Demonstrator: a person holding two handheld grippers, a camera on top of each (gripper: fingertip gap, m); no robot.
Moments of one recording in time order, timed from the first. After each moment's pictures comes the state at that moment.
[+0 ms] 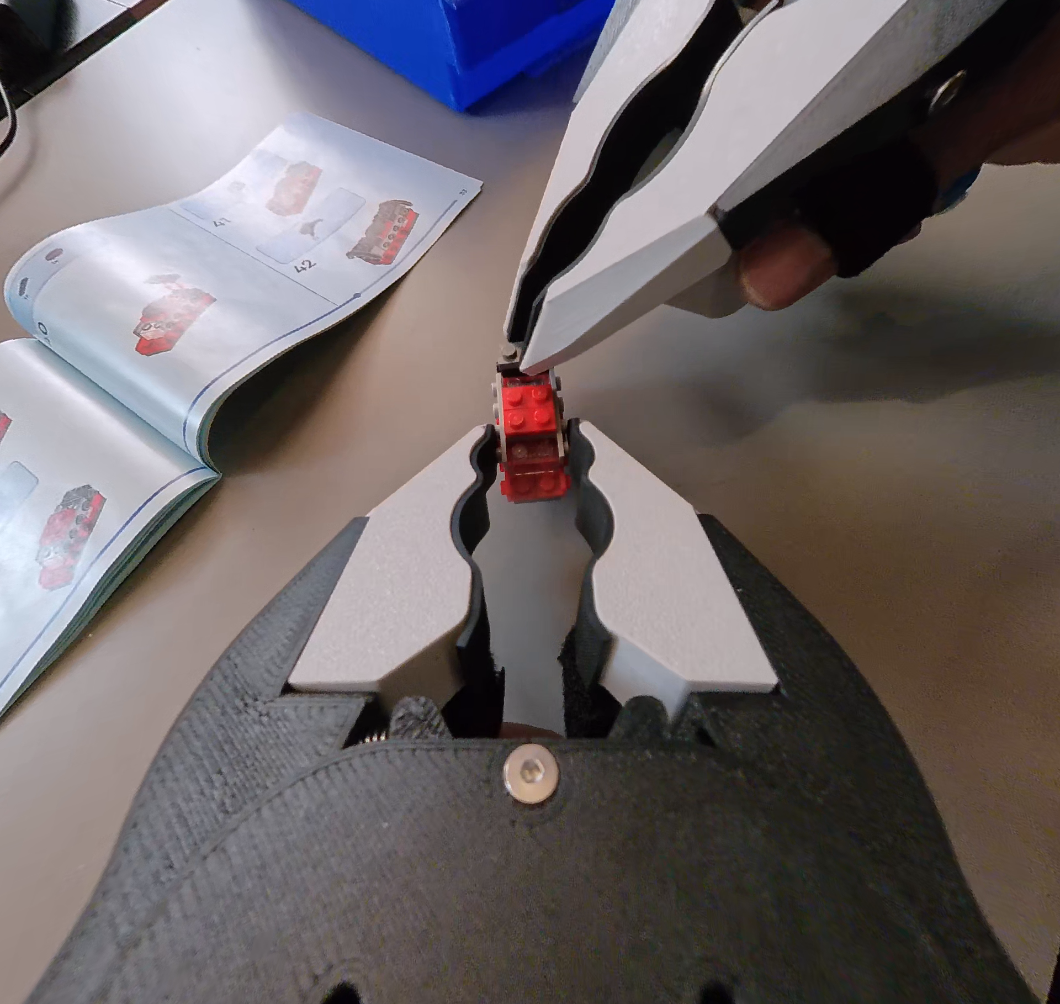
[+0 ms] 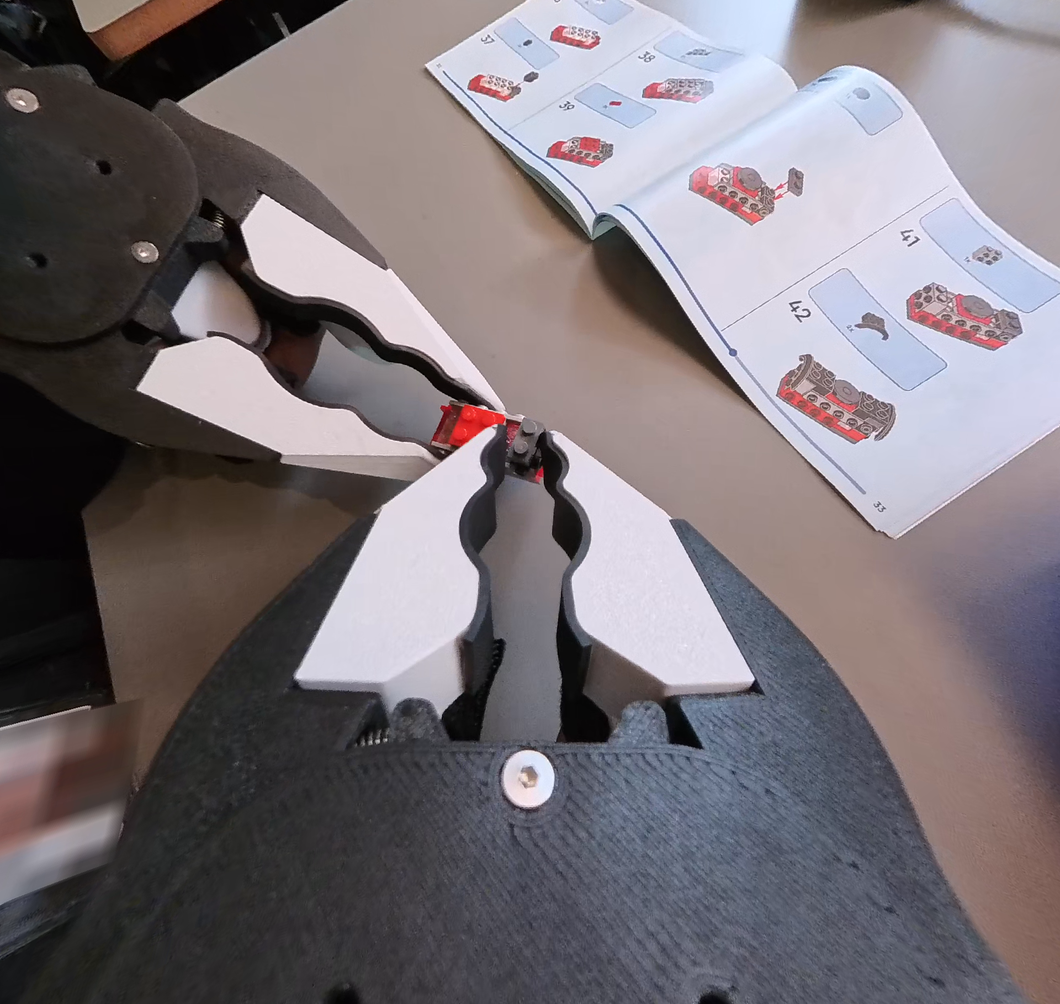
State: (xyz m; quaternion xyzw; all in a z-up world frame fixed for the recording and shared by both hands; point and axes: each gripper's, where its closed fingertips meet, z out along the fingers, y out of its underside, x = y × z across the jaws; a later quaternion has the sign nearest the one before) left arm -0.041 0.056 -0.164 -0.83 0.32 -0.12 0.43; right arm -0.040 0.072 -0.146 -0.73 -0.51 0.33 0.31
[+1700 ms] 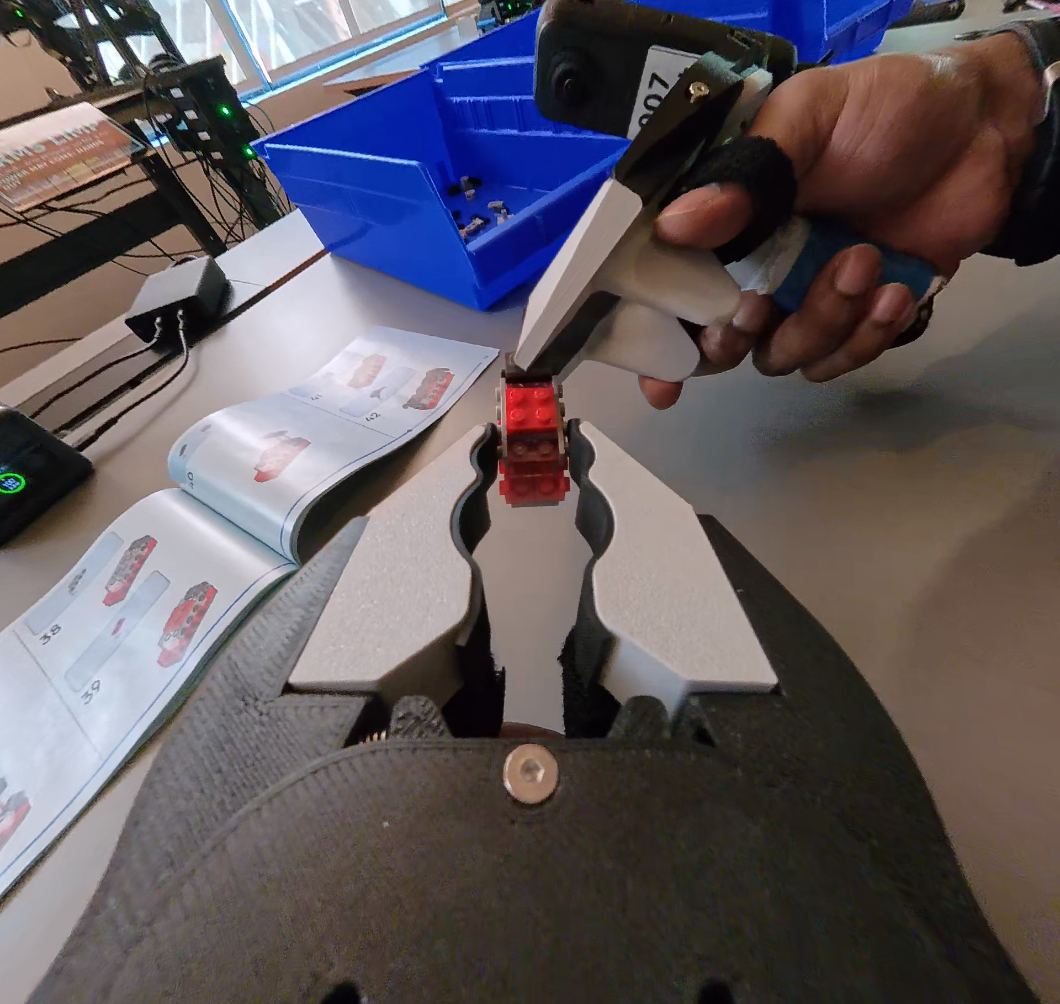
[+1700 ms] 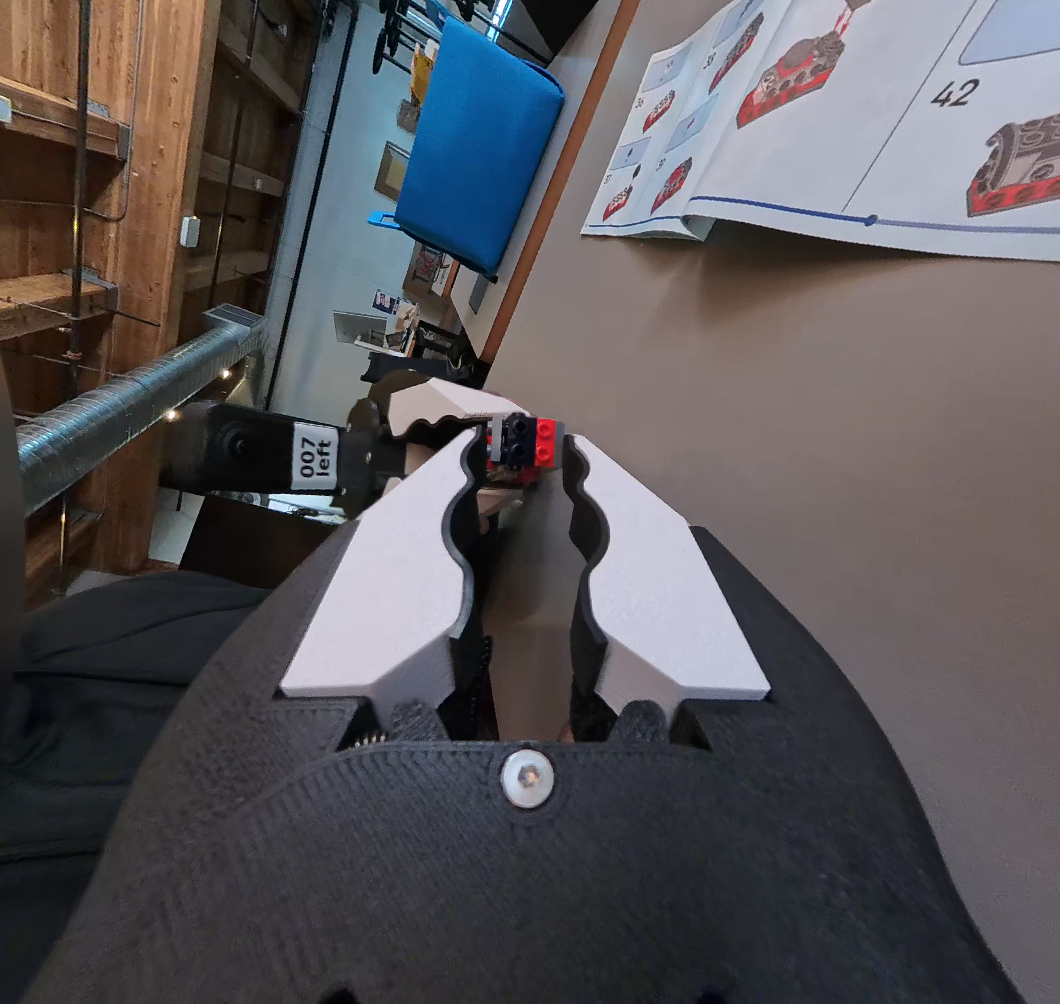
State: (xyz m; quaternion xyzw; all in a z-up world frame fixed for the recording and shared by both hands) left arm -0.041 0.049 -0.113 -0.72 0.35 -0.14 0.58; right arm -0.040 0.060 -0.107 -0.73 -0.22 0.64 0.11
